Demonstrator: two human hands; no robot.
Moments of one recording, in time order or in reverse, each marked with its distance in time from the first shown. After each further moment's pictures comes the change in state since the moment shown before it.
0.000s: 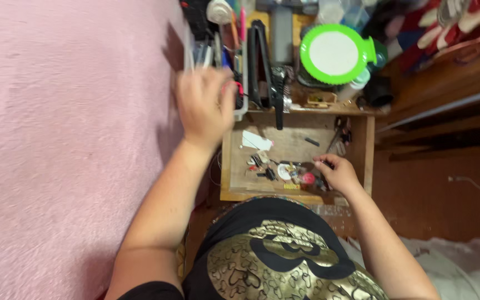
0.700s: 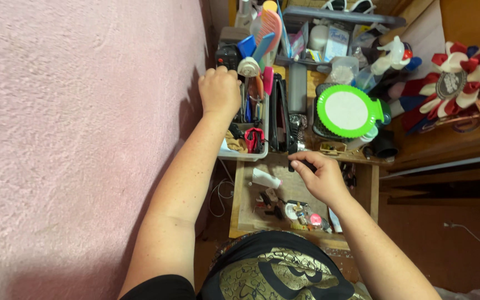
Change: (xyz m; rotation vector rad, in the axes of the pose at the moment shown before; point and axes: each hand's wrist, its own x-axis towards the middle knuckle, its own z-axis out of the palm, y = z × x) left_hand 0.075 -0.116 0.079 0.342 -0.261 -0.228; right_hand -0.045 -0.226 0.014 -0.073 0.113 -0.734
